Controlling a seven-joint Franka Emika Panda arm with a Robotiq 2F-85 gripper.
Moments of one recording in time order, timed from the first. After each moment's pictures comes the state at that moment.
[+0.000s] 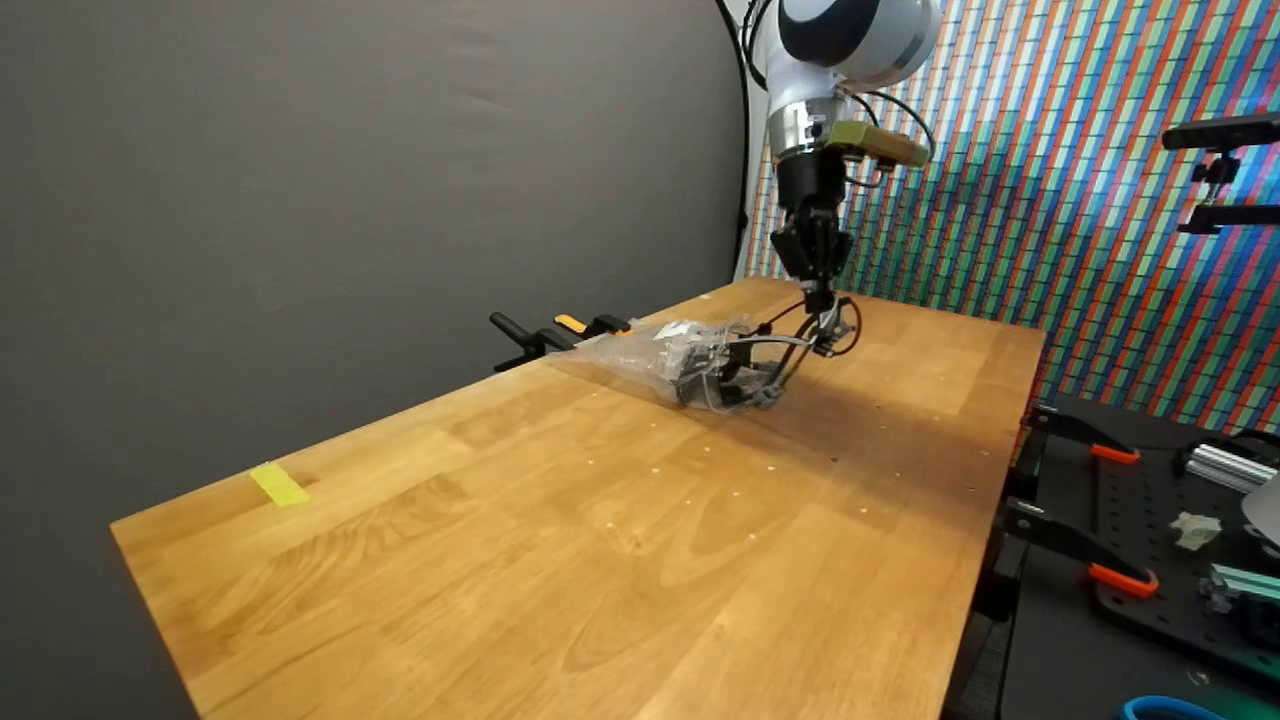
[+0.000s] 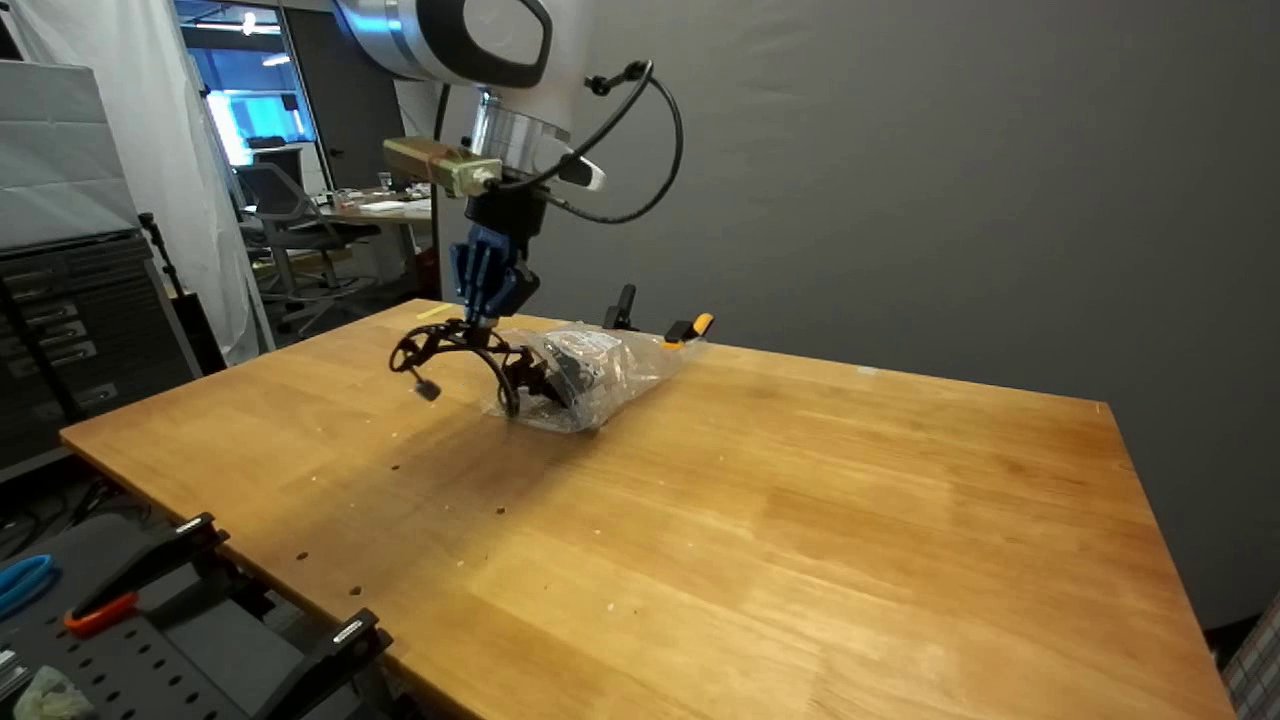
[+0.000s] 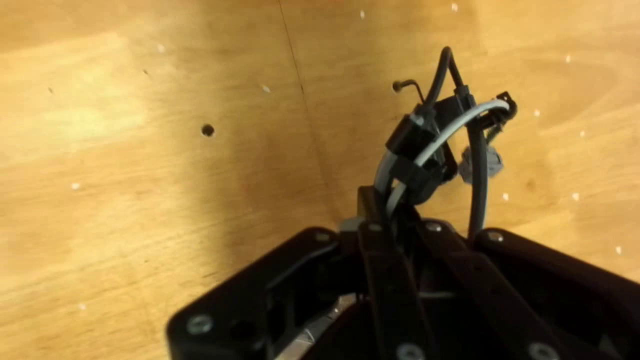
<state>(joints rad) -0.22 0.22 0.17 -2.21 0.17 2.08 0.03</state>
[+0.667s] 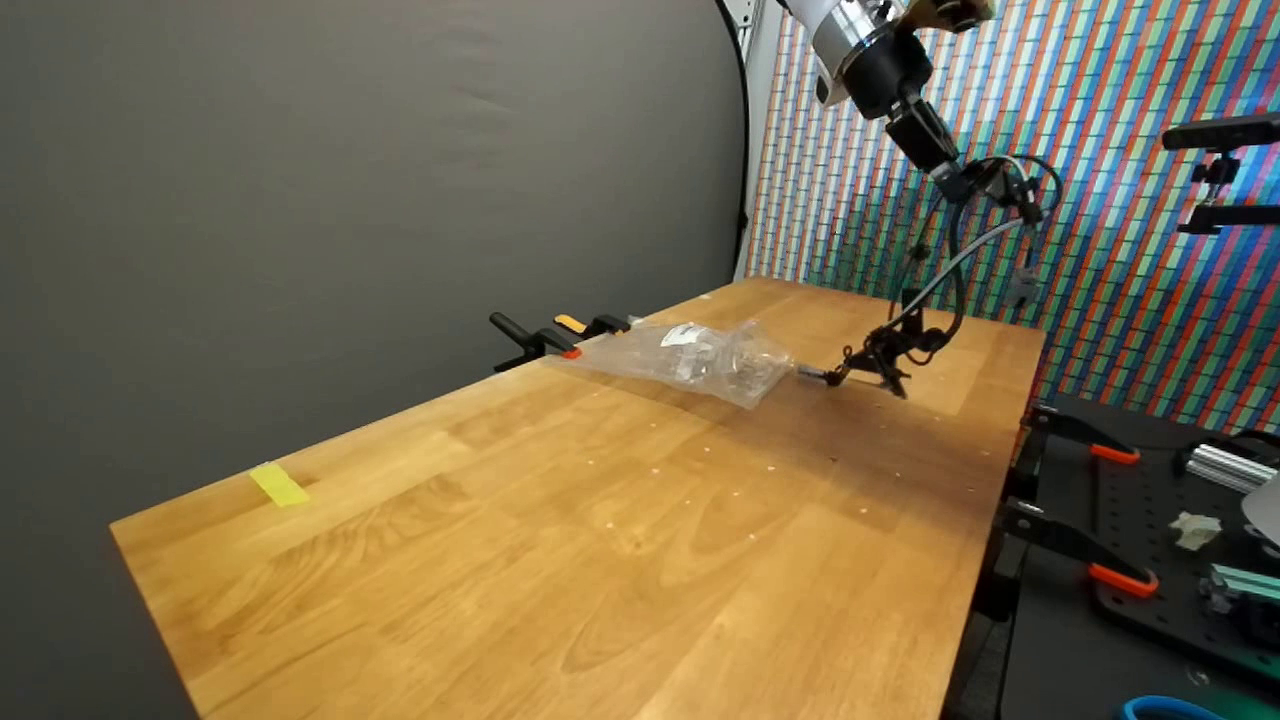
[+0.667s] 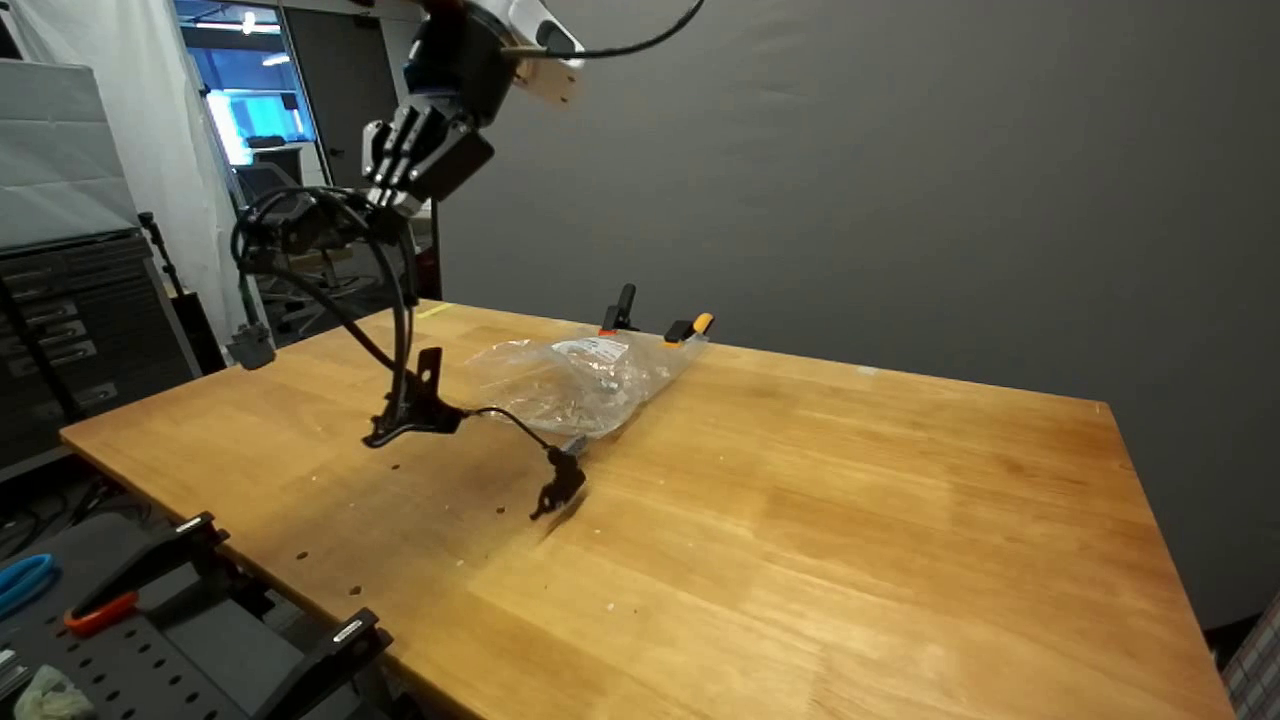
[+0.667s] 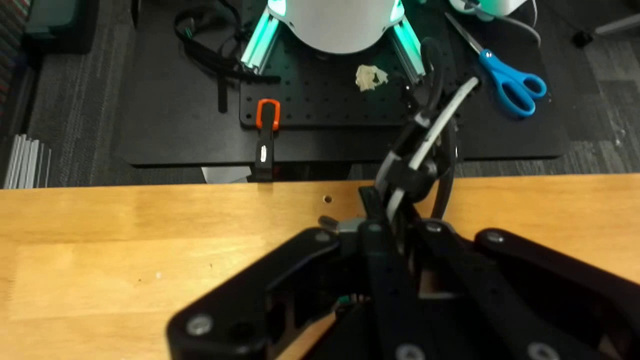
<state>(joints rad) -0.11 0.07 0.04 -2.07 -0.02 1.42 -0.08</state>
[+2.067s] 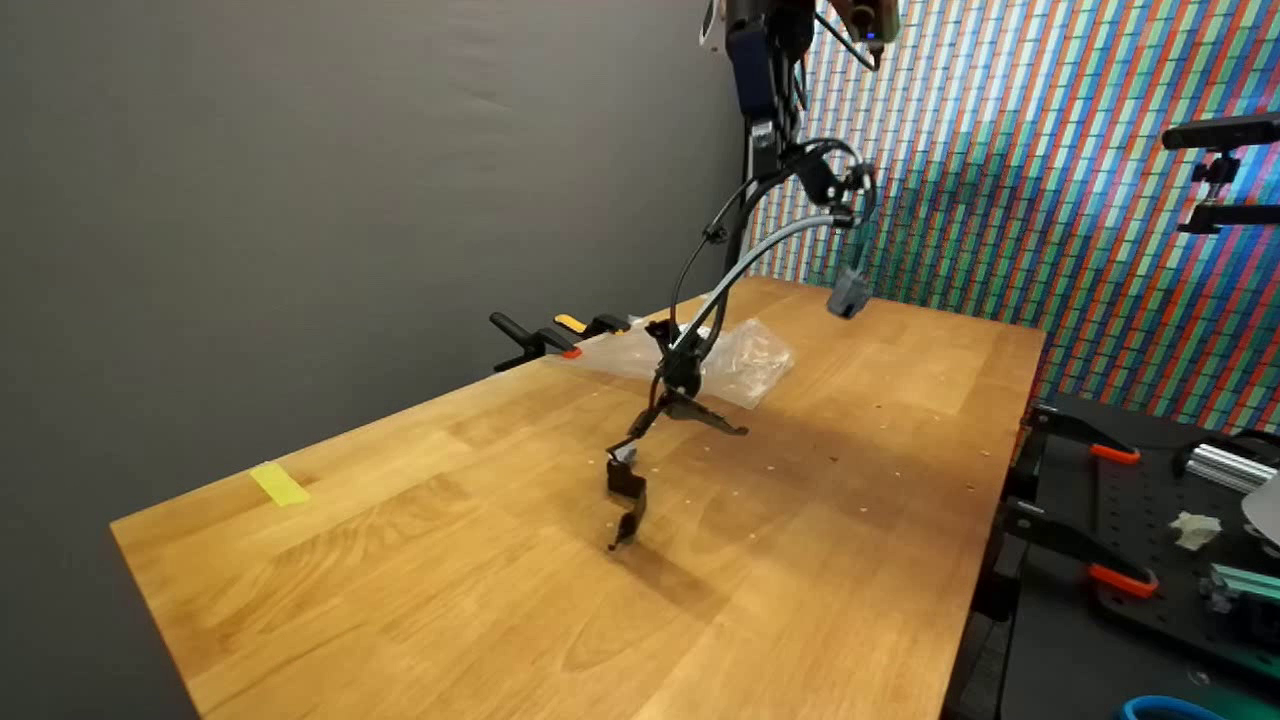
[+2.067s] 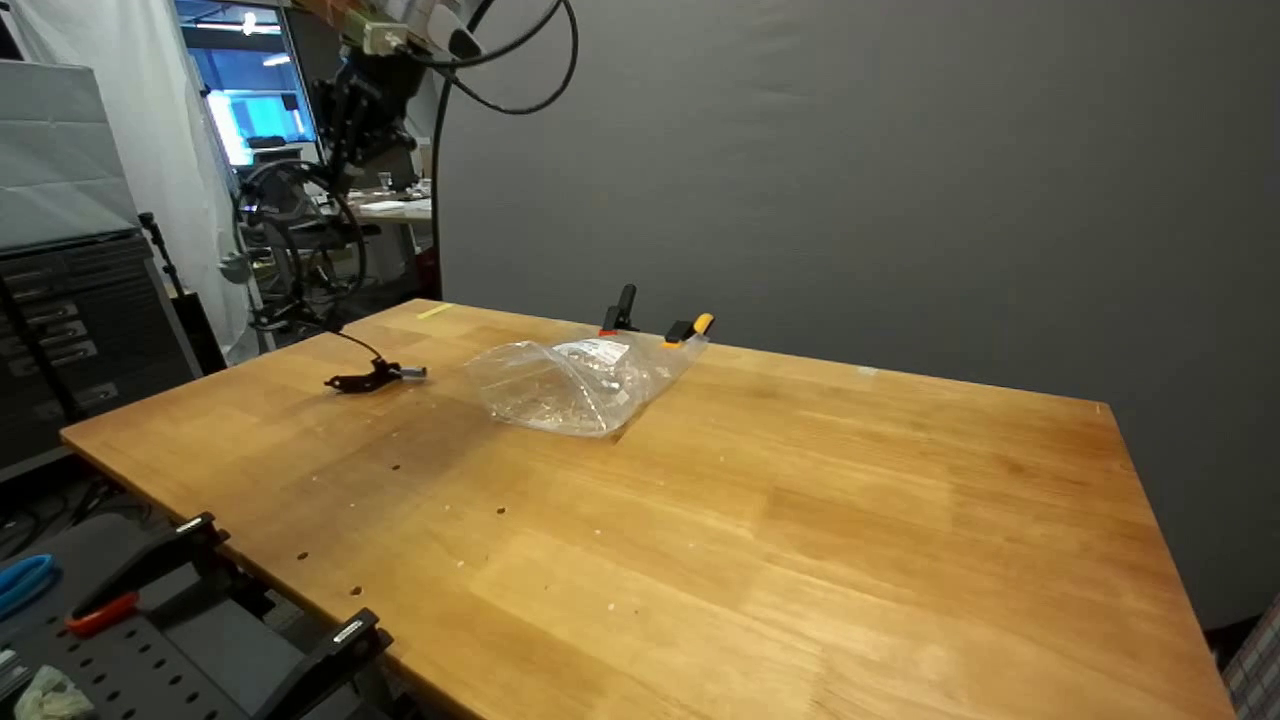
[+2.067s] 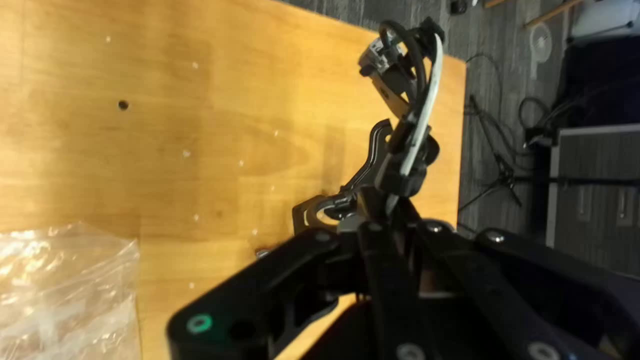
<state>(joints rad) 0.06 0.06 0.09 -2.05 0.50 1.76 -0.23</state>
